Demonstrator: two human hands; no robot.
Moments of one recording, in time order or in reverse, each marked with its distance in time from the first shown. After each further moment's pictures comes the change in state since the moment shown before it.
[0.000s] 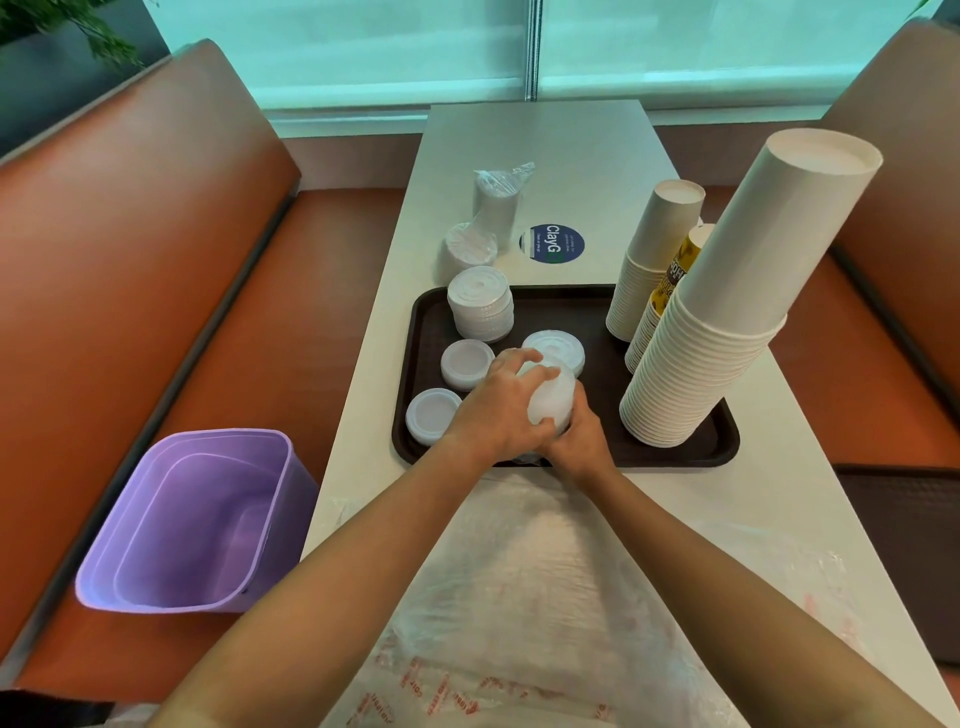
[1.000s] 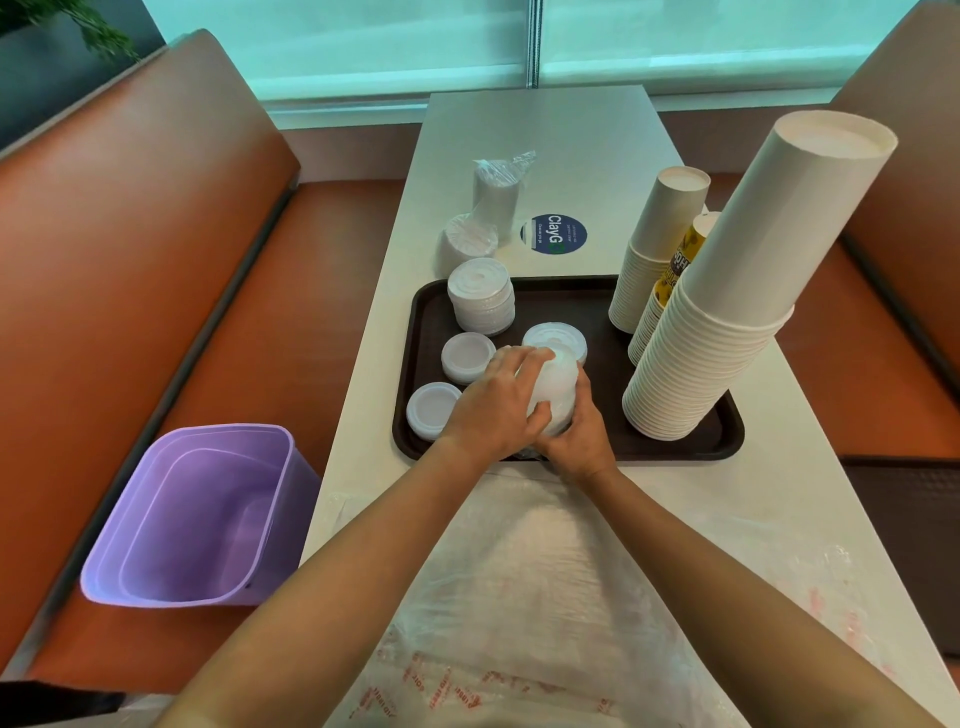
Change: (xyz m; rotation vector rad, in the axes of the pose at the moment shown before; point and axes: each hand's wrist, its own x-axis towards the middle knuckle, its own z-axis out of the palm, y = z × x) left_hand -0.003 -0.007 0.008 0.100 0.168 0.121; right_hand -0.001 0.005 0.006 -0.053 0.038 -0.001
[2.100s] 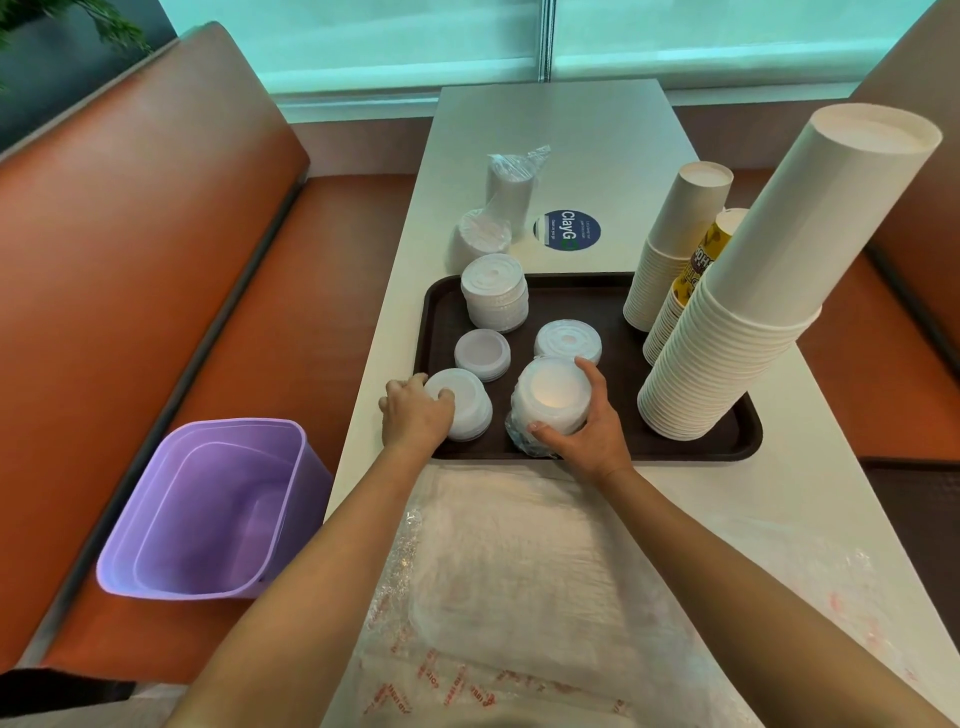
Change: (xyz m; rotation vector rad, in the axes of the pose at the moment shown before) left_hand -0.020 -0.076 -0.006 -0.141 -0.042 -0.924; right_hand 0.003 0.006 -0.001 -0.020 -0.020 0.004
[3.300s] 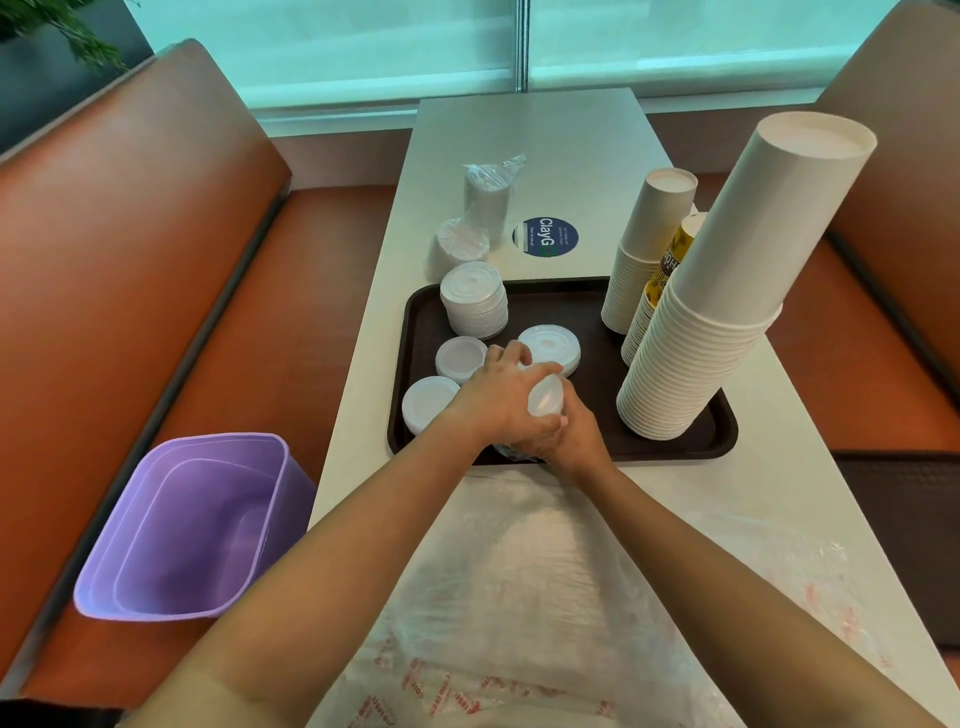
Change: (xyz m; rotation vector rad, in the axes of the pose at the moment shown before) left_hand -0.032 0.084 0.009 0.403 -0.281 0.807; right_hand 0.001 -0.014 -0.004 0.019 -0.090 0.065
